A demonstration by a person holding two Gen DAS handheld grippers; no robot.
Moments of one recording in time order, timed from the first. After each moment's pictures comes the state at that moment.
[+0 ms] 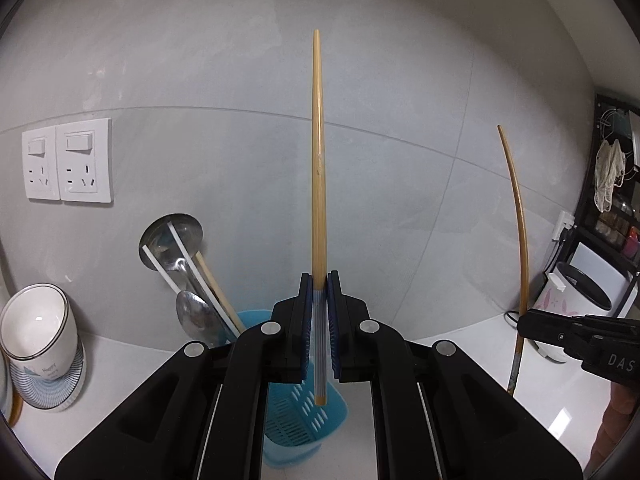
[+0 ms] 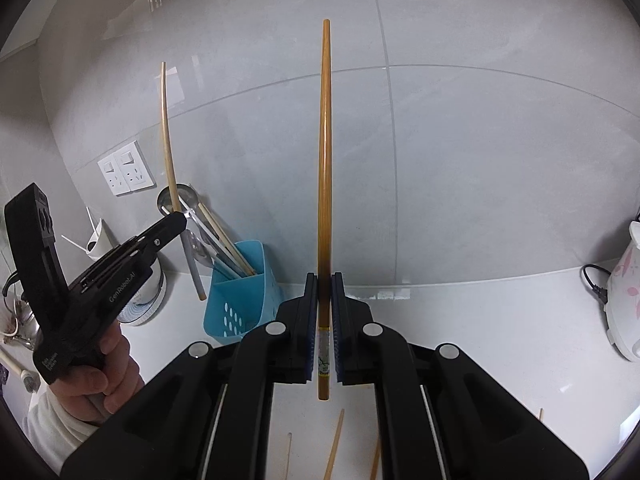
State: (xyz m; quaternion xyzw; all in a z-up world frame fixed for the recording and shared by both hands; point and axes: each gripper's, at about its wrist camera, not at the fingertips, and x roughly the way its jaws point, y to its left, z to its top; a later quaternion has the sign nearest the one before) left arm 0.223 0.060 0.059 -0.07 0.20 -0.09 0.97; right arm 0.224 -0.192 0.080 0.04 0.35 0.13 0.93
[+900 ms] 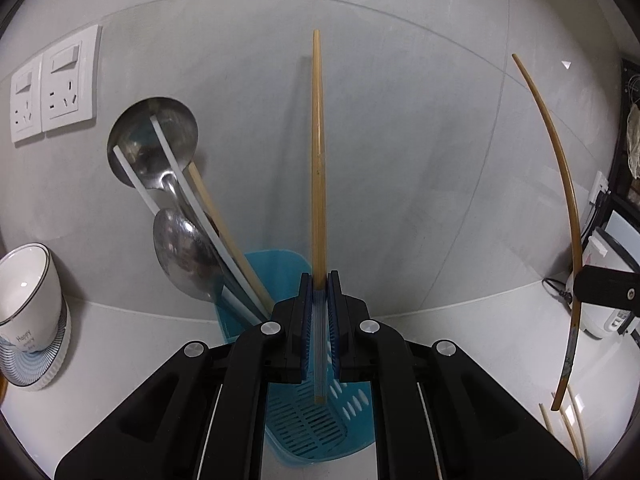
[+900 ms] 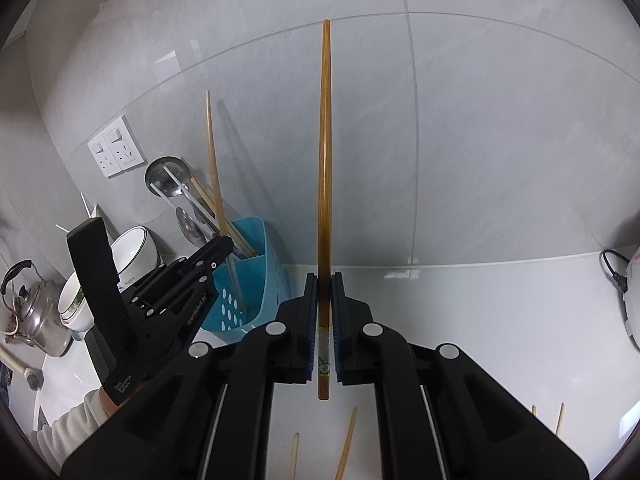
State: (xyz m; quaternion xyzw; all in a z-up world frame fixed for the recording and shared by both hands) left arm 0.264 0.054 -0.022 -0.05 0.26 -0.06 0.96; right arm 0.243 -0.175 0.050 0.04 0.39 0.14 0.91
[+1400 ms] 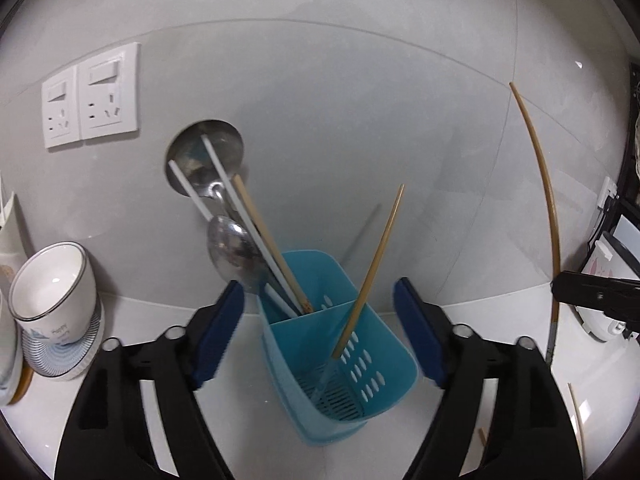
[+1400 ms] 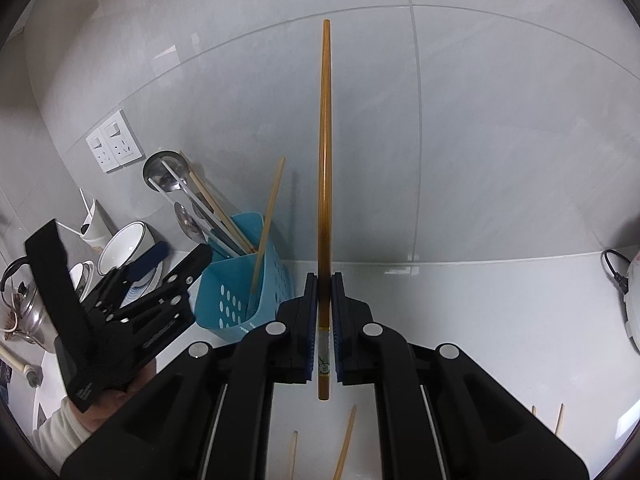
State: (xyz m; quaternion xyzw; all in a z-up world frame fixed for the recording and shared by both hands) left arm 0.237 0.069 -0.001 -0.05 0.26 -0.02 0.96; right arm 0.247 -0.170 0.047 0.04 0.39 0.14 0.91
